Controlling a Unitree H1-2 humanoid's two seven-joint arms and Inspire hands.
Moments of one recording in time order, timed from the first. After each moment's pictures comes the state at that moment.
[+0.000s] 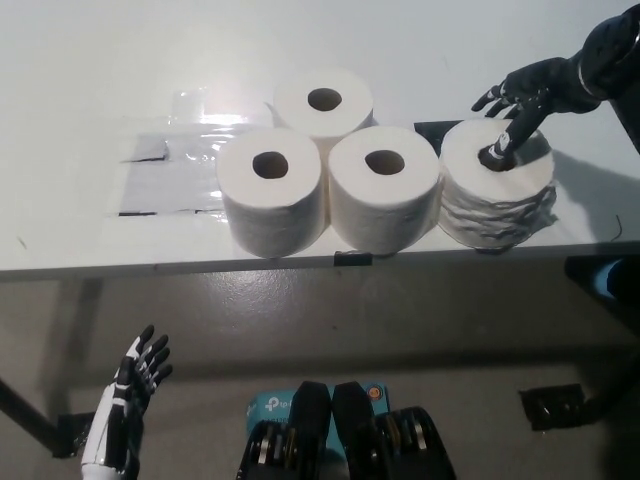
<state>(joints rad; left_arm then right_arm) 0.06 0.12 0.05 0.04 -0.09 -0.14 -0.09 -1.39 -0.37 0.57 1.27 -0.36 0.16 0.79</state>
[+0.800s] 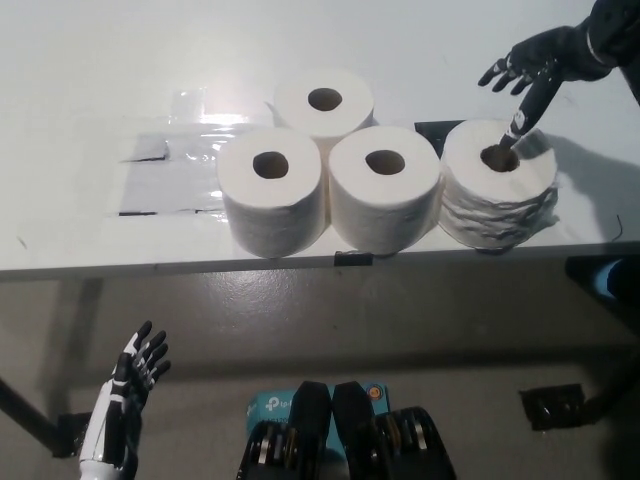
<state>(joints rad) 0.06 0.12 0.05 0.04 -0.09 -0.14 -0.09 -1.46 -0.37 0.57 1.31 -0.42 0.10 0.83</state>
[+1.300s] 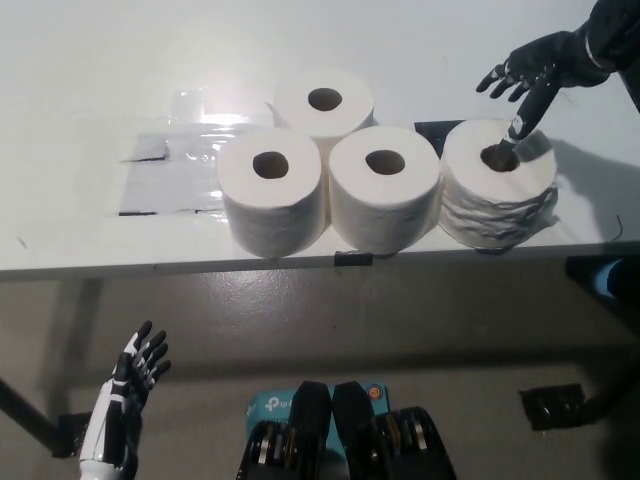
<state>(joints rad) 0.06 0.12 0.05 0.04 -0.09 -0.14 -0.09 -1.45 -0.36 0.55 1.33 -0.42 0.10 0.82</state>
